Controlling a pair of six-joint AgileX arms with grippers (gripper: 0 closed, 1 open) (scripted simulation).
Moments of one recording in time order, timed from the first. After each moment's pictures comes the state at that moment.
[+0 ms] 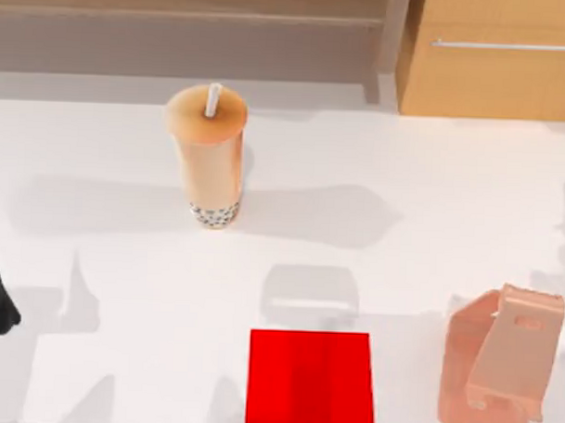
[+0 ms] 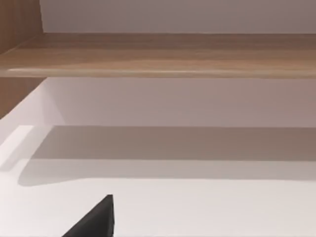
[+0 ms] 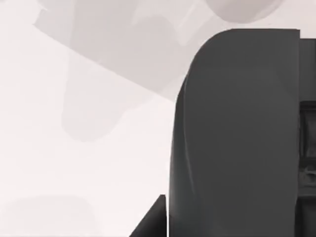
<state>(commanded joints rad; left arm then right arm) 0.00 0.00 0.00 0.00 0.00 0.00 -0.09 1.43 1.03 -1.11 0.01 -2.14</state>
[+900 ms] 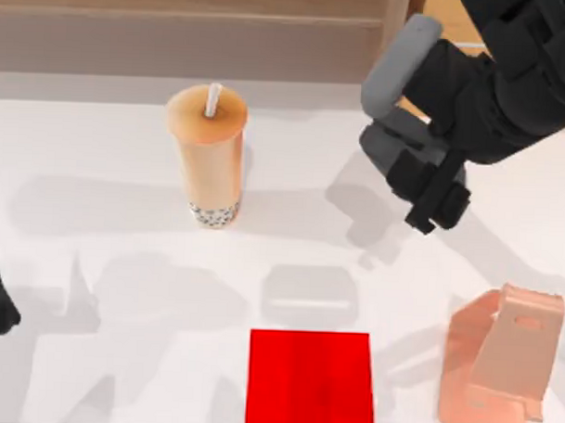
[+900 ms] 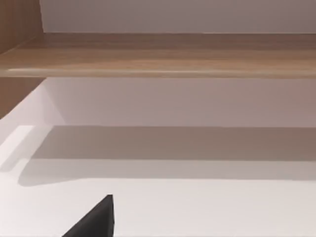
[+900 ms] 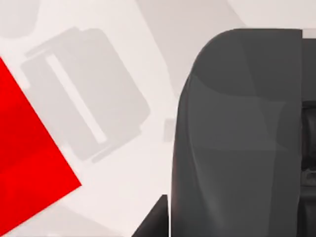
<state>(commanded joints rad) 0.00 0.00 0.00 0.00 0.00 0.00 0.57 1.62 1.42 -0.89 -0.04 -0.46</state>
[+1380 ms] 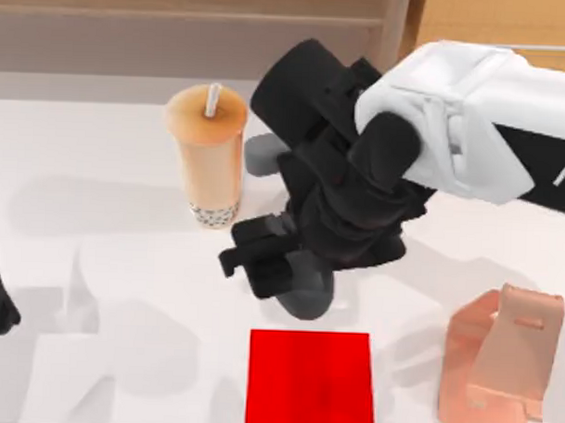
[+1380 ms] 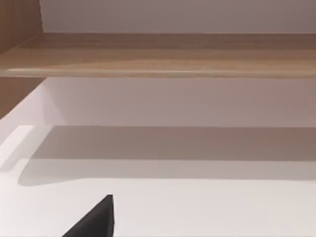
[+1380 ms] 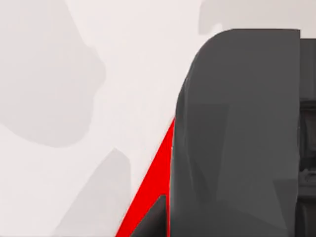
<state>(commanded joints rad) 0.00 0.00 0.00 0.00 0.00 0.00 0.85 1.85 1.47 -0.90 -0.04 0.43</state>
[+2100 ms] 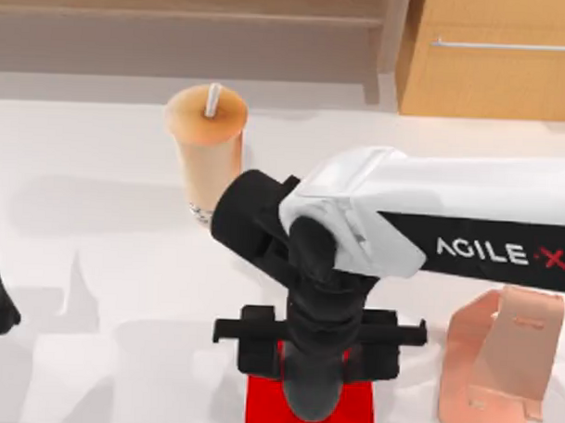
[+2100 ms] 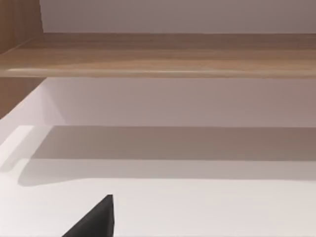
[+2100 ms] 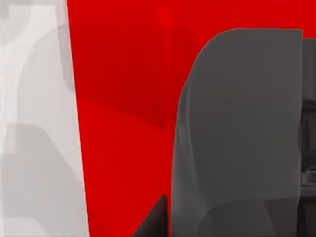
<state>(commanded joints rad) 0.00 0.00 0.00 0.00 0.00 0.00 0.94 2.01 1.39 -0.95 -0.02 0.94</state>
